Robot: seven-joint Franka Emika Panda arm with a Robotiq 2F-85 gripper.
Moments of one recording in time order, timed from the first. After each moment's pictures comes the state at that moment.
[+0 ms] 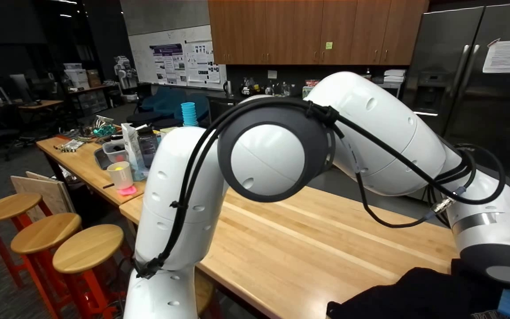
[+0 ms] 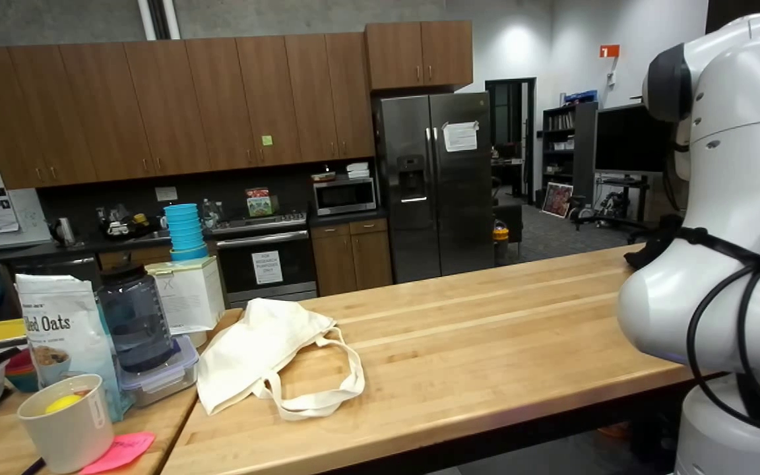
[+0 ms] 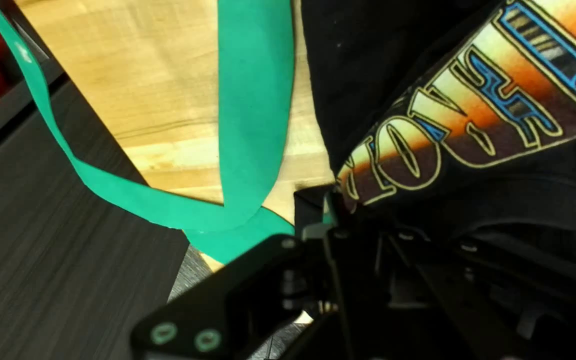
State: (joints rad) arm -0.68 0.34 -0.35 -1.90 0.55 2.64 -1.09
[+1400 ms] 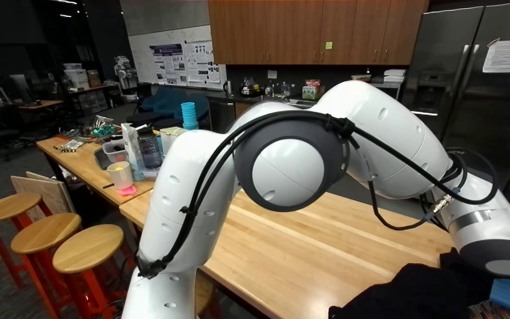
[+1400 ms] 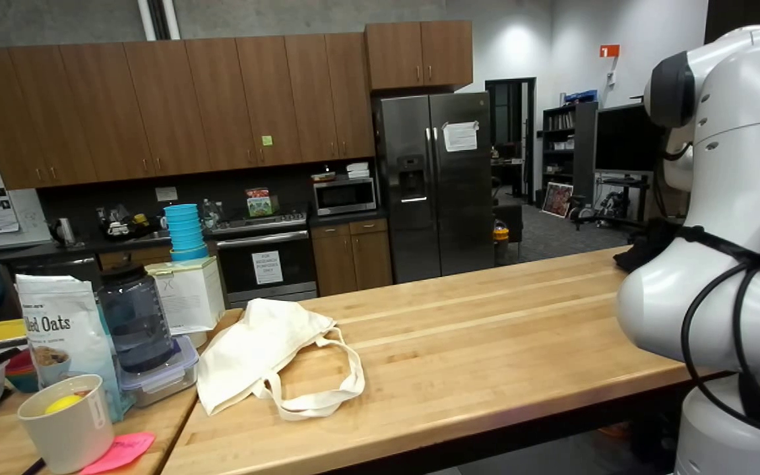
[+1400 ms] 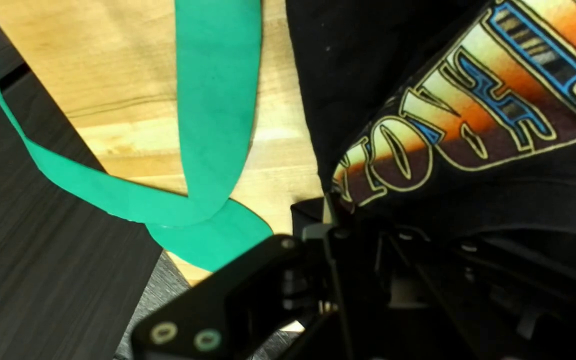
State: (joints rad) arm -0.76 0.39 -0.22 -1.84 0.45 2.64 -1.01
